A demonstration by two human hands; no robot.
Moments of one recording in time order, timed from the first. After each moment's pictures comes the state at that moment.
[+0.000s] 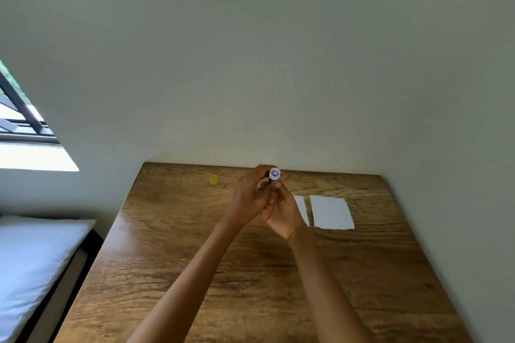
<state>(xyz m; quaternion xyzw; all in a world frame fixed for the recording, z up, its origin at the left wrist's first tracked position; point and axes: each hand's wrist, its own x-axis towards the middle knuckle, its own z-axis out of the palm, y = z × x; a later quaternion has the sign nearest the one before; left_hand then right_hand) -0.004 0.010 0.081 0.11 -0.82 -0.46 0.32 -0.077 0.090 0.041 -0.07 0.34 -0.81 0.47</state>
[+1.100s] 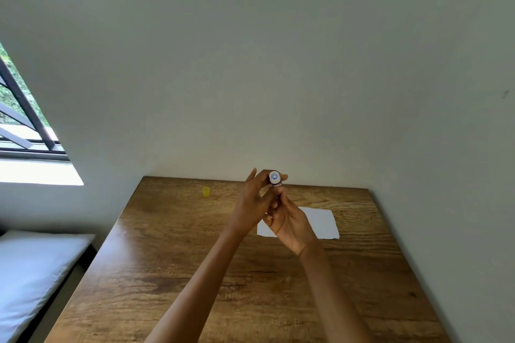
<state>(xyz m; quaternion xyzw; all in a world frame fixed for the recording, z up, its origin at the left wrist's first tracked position) -0.006 0.061 0.120 0.08 -0.79 -0.50 0.36 -0.083 0.149 0.063 -0.15 0.30 -0.81 0.49</state>
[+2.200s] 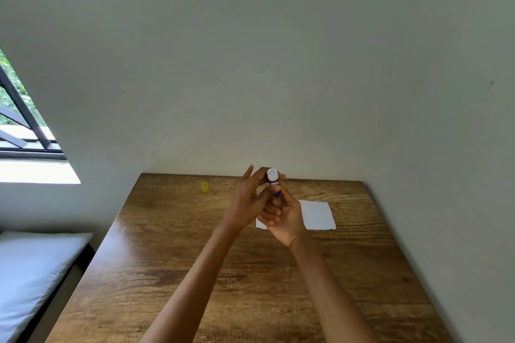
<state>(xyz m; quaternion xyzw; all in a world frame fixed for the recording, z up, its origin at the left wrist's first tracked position) 0.011 0.060 0.118 0.05 -0.81 -0.48 0.32 -0.067 0.146 0.066 -0.15 0.34 -0.79 0.48</state>
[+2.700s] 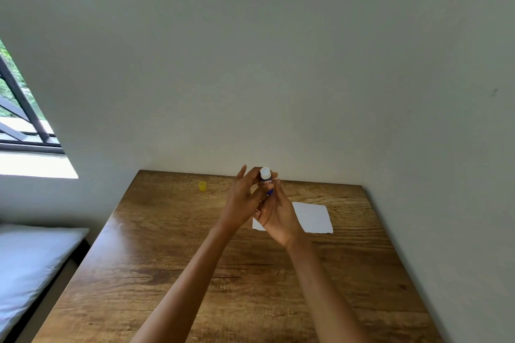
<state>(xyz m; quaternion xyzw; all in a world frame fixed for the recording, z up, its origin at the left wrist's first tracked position) 0.004 0.057 0.111 0.09 -0.80 -0.48 0.34 -0.071 0.136 0.069 -0.15 0.37 -0.79 0.47</state>
